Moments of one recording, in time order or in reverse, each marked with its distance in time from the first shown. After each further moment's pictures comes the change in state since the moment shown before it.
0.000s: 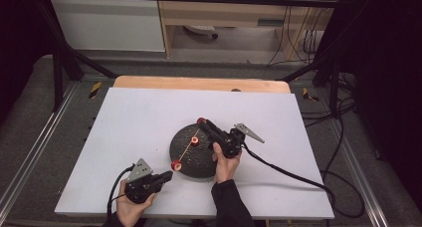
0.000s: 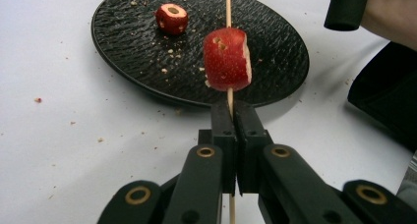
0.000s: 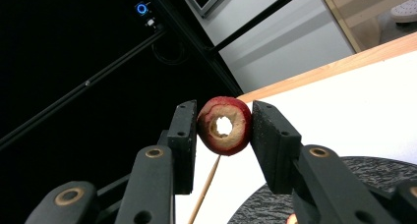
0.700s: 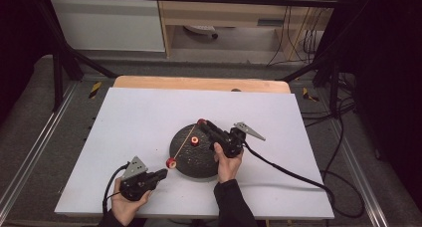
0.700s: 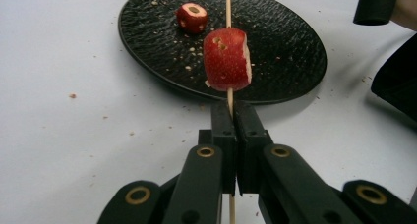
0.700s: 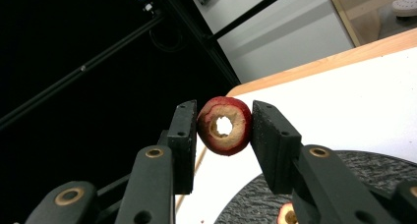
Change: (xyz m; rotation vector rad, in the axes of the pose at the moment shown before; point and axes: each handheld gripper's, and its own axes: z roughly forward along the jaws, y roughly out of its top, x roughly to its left) left arm 0.011 0.000 -0.006 0.015 0.020 0.010; right arm 0.001 0.006 -0.002 0.049 -0.010 -0.036
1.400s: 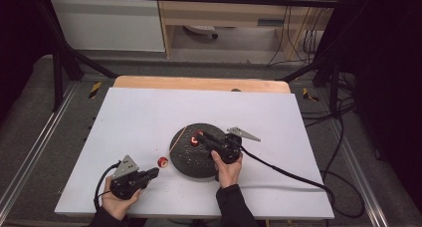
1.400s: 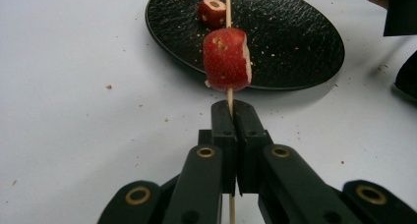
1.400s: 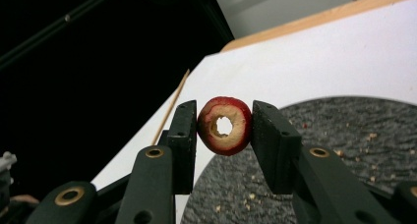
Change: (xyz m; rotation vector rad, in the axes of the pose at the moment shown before) left arm 0.019 -0.004 -0.015 0.009 0.024 0.024; right arm 0.001 -0.014 -0.003 0.172 -0.024 -0.036
